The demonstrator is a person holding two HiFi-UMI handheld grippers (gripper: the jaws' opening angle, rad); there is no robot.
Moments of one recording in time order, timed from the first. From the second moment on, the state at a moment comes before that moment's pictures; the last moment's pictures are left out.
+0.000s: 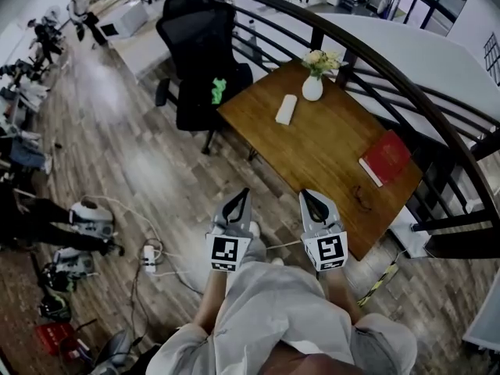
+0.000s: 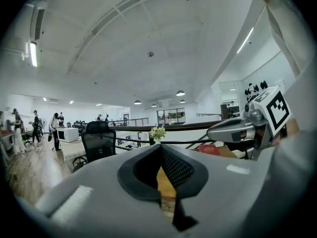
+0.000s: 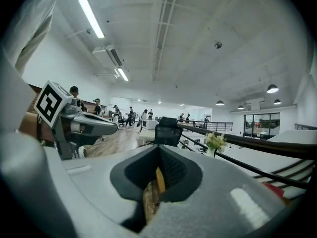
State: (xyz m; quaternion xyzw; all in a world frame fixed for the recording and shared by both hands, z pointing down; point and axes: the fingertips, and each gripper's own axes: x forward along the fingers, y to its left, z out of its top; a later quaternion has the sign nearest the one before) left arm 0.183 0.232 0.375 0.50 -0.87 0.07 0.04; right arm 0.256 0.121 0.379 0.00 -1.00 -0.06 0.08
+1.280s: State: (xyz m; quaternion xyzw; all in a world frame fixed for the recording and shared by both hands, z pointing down) left arm -0.034 0.179 0.401 0.57 -0.82 0.05 0.04; right arm 0.062 0.071 0.403 0.10 -0.99 -0.05 0.11
